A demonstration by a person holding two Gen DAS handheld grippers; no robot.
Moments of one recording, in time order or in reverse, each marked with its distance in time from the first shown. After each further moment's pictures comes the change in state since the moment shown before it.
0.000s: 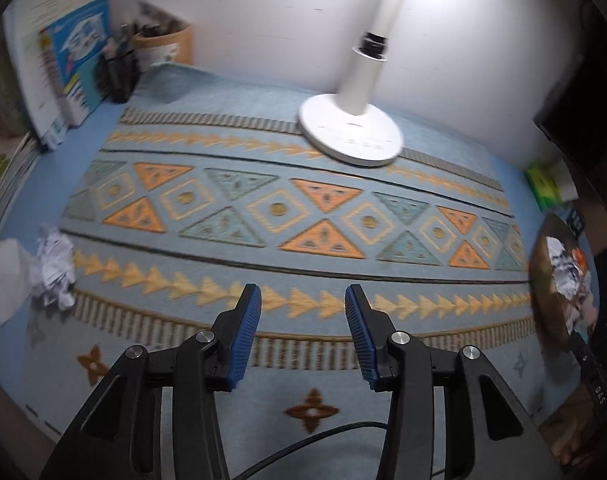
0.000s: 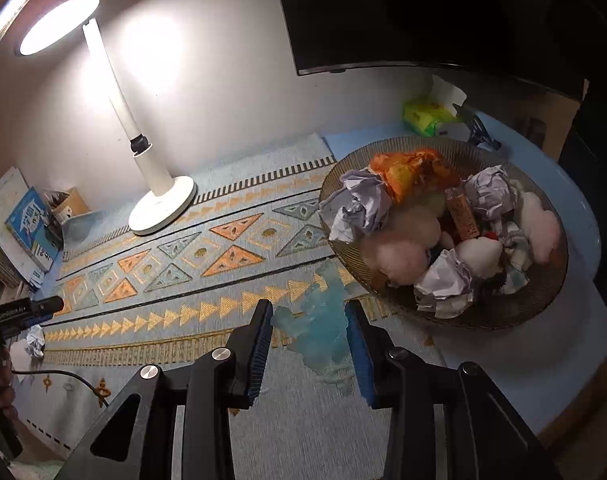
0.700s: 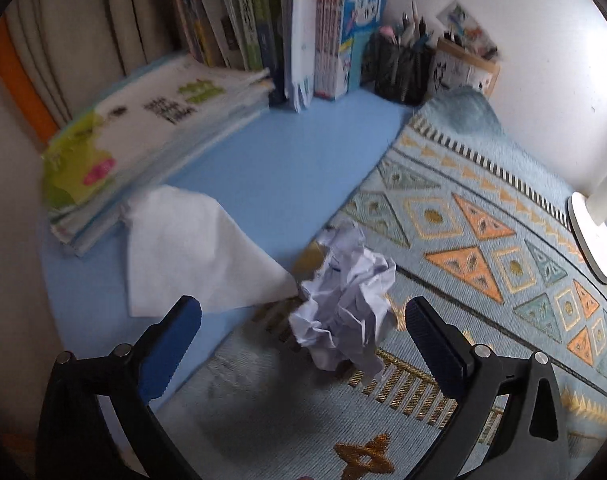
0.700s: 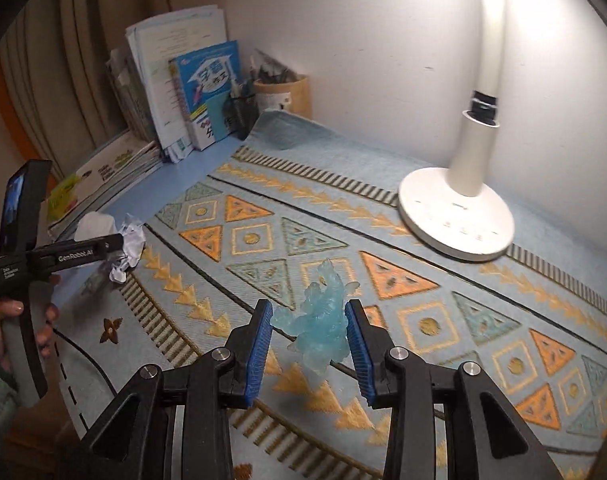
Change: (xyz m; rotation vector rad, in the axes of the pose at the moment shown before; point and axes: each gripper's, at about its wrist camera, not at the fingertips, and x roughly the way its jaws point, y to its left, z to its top) left arm 0.029 0.209 -0.003 -0.362 -0.089 0.402; right arm 0.119 0.295 -0.005 -0.671 0.112 0.483
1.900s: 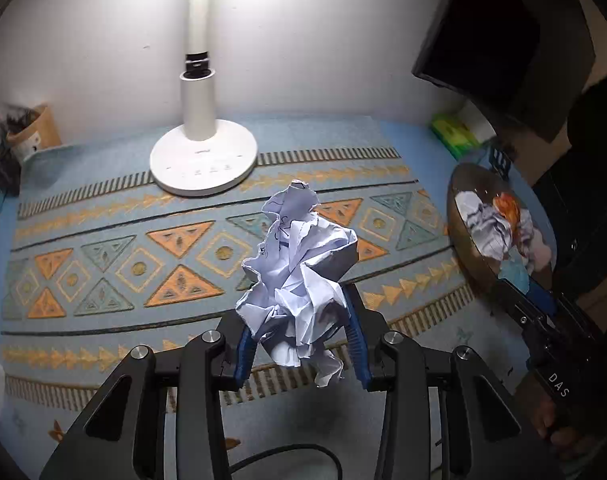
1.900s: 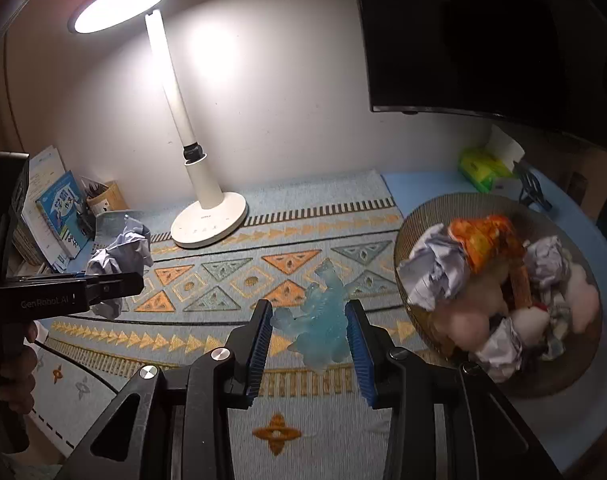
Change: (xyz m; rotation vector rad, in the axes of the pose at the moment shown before) left arm -0.168 -0.284 -0.094 0.727 0.059 -0.656; right arm -0.207 -0.126 -0.136 0.512 -0.188 -0.429
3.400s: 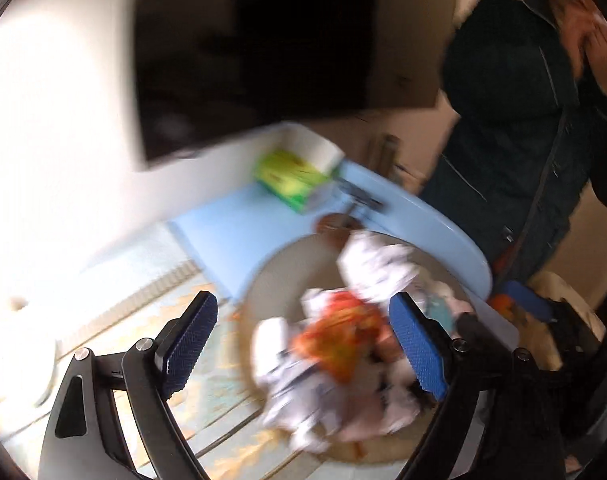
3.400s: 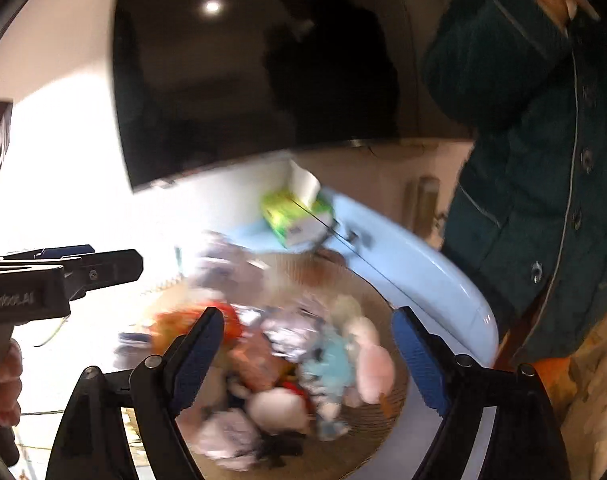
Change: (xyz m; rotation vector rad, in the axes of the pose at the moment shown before) left arm 0.057 -0.208 0.102 0.340 -0.163 -0.222; right arm -0.037 -0.170 0.029 0.186 -0.204 -0.425
